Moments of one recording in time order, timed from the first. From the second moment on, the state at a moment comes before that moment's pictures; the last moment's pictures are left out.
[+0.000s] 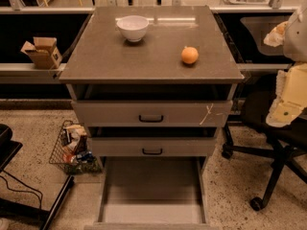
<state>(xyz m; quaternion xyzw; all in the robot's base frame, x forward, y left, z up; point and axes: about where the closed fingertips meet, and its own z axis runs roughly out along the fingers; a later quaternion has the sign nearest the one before) 0.438 -0.217 0.976 -0.60 0.78 -0.03 0.16</state>
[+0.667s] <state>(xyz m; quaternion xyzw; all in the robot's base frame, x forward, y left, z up) 0.452 -0.217 0.969 -0.58 0.79 -0.01 0.19</state>
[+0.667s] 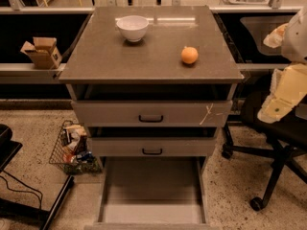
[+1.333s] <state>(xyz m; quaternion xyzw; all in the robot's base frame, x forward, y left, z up) 0.541 -0.183 0.951 -0.50 0.79 0.12 0.33</state>
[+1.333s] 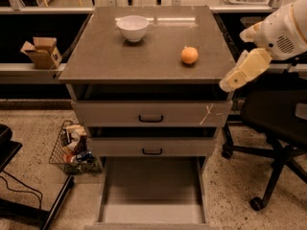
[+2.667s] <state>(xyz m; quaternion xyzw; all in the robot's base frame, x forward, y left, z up) 0.685 -0.121 0.911 -0.41 0.74 0.23 0.49</state>
